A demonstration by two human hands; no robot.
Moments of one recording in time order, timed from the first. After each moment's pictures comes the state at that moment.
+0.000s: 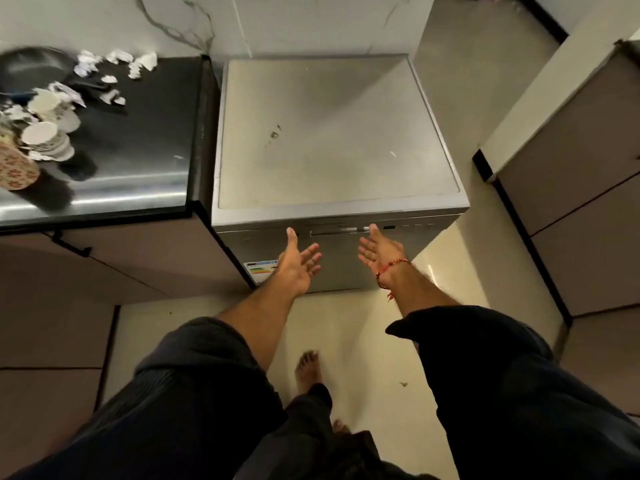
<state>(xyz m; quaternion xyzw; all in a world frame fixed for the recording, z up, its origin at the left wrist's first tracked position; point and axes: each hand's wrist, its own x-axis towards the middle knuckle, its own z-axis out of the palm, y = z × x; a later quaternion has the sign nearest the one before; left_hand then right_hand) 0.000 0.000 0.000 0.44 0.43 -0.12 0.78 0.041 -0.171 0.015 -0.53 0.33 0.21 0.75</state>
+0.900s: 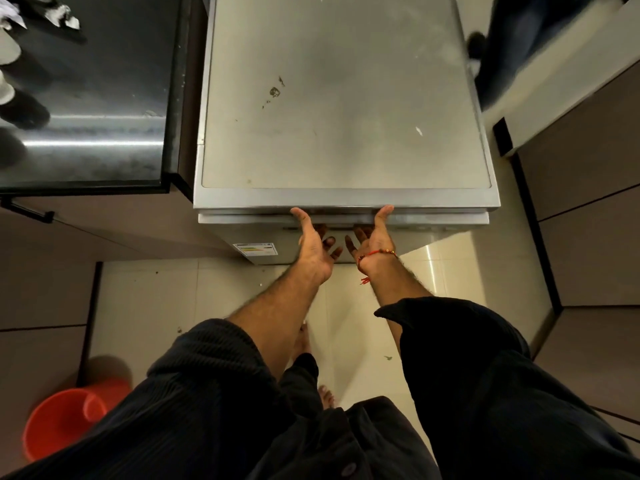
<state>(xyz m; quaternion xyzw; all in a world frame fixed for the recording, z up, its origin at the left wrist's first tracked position) 0.042 -0.035 -0.033 0.34 0.47 -0.12 0.81 0.077 -0.132 -0.016 -0.46 0.42 0.18 0.76</state>
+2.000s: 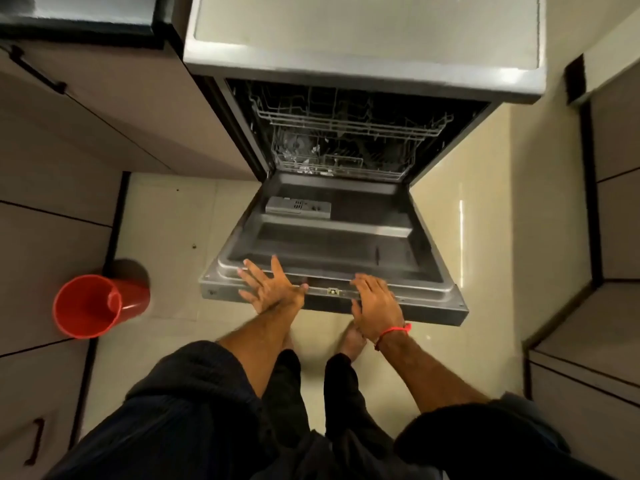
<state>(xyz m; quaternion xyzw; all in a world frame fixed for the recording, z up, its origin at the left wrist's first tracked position) -0.237 -0.094 -0.149 0.83 0.43 -0.31 0.17 -0.200 -0.289 -0.135 -0.93 -0.18 0.28 0.16</state>
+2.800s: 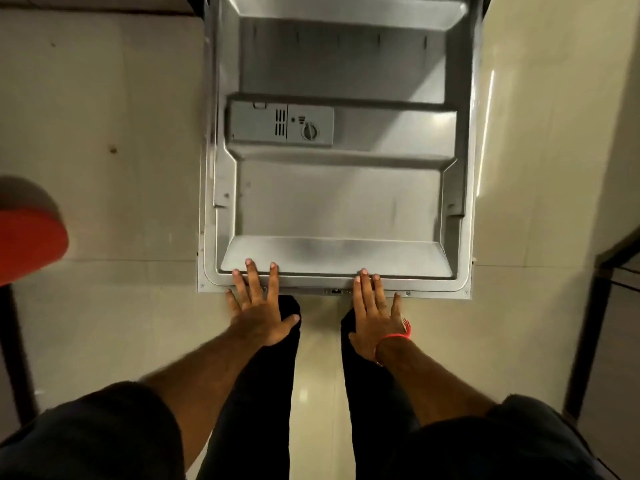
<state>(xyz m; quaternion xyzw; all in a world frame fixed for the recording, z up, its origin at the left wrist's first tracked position) -0.417 -0.083 -0.462 0.79 0.18 -0.57 0.13 -0.368 -0.310 -0.446 -0.81 -0.19 0.55 -0.06</state>
